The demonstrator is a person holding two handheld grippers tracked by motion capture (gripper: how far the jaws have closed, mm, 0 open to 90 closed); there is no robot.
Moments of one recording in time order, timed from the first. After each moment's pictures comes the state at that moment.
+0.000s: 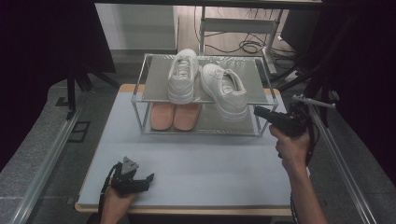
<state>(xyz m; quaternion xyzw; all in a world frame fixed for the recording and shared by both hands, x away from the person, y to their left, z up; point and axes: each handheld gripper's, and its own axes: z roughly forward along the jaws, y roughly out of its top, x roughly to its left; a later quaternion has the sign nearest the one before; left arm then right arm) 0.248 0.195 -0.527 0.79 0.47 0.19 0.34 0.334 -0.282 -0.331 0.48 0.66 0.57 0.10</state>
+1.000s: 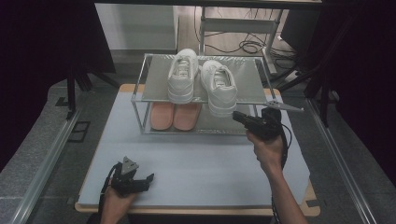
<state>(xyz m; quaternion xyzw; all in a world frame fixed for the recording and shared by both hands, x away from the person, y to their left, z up) 0.248 0.195 -0.527 0.79 0.47 0.19 0.34 0.341 -0.225 -0.353 0.45 0.69 0.56 0.11</state>
